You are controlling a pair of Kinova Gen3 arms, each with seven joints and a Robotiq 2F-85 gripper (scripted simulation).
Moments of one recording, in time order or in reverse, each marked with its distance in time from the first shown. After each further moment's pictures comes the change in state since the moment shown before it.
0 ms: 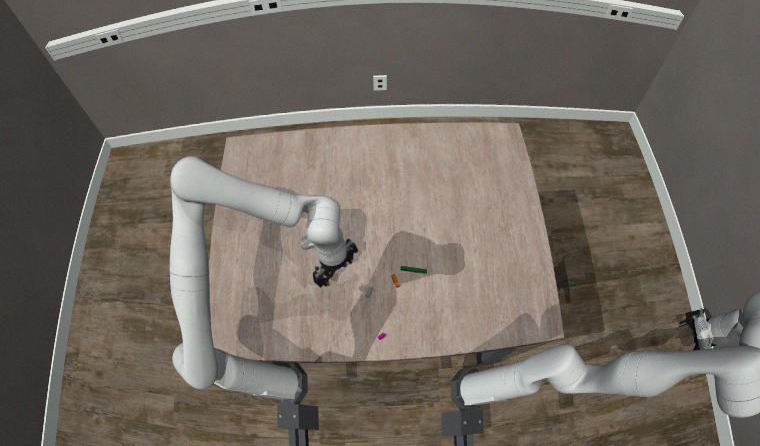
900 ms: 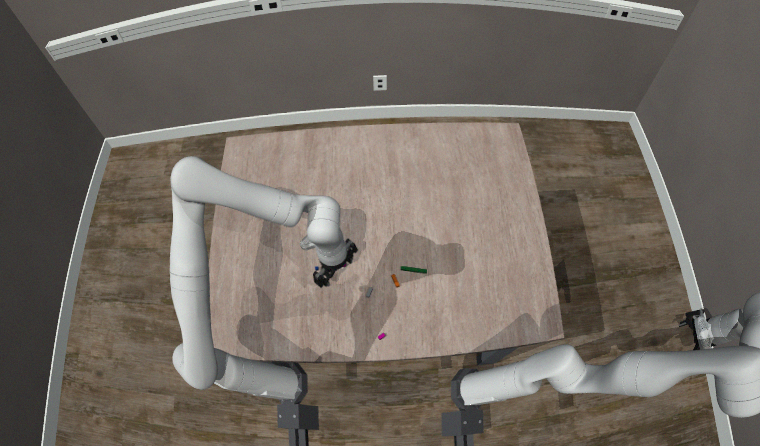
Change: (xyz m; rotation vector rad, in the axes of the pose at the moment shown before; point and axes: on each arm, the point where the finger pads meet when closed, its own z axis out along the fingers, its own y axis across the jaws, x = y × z) left arm 0.000 0.000 0.000 0.002 0.000 -0.017; right arm 0.000 0.000 0.000 0.000 0.000 0.000
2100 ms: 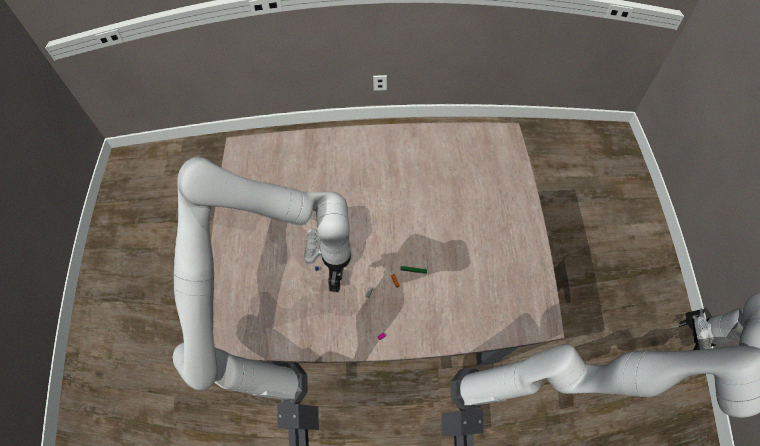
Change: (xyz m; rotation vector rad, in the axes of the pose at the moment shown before) left arm -0.003 -0.001 0.003 0.063 0.029 -0.610; right arm 0.000 0.000 0.000 0.000 0.000 0.000
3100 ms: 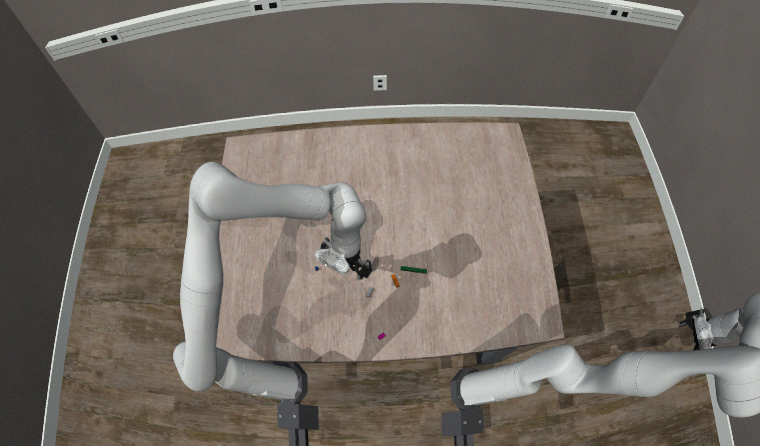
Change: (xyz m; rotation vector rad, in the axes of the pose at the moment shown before) left arm -0.020 0.013 -0.010 0.018 0.035 -1.166; right arm 0.000 0.000 0.000 0.000 0.000 0.000
